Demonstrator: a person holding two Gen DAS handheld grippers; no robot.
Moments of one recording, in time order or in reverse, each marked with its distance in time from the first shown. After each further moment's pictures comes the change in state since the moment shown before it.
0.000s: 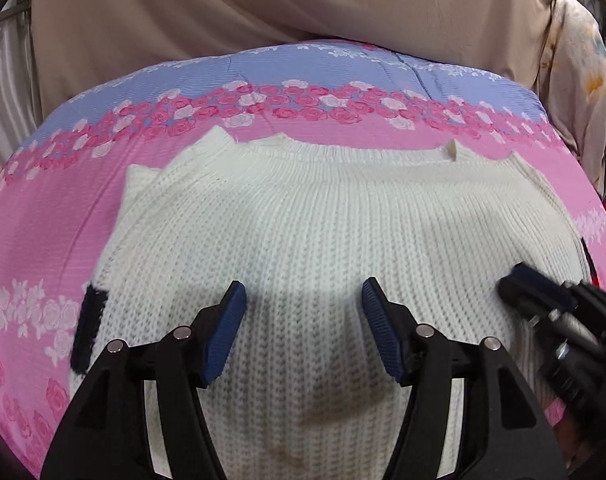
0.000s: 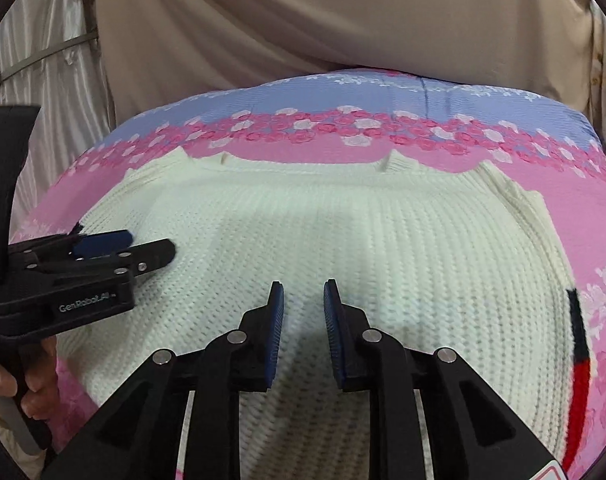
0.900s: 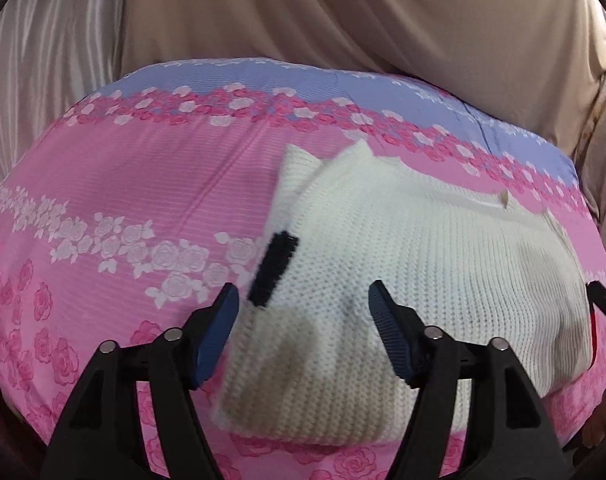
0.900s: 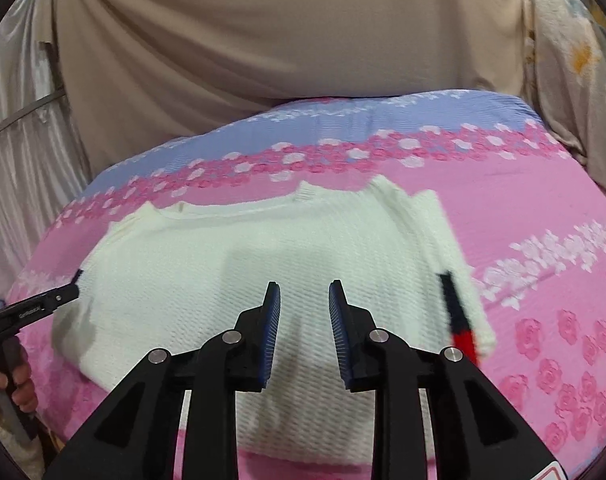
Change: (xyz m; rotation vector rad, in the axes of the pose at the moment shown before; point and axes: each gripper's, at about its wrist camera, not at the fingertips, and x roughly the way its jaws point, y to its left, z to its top) left arm -0.062 0.097 -0.029 -0.256 -0.066 0.092; right arm -0.048 -0.020 0.012 0.068 -0.067 0.046
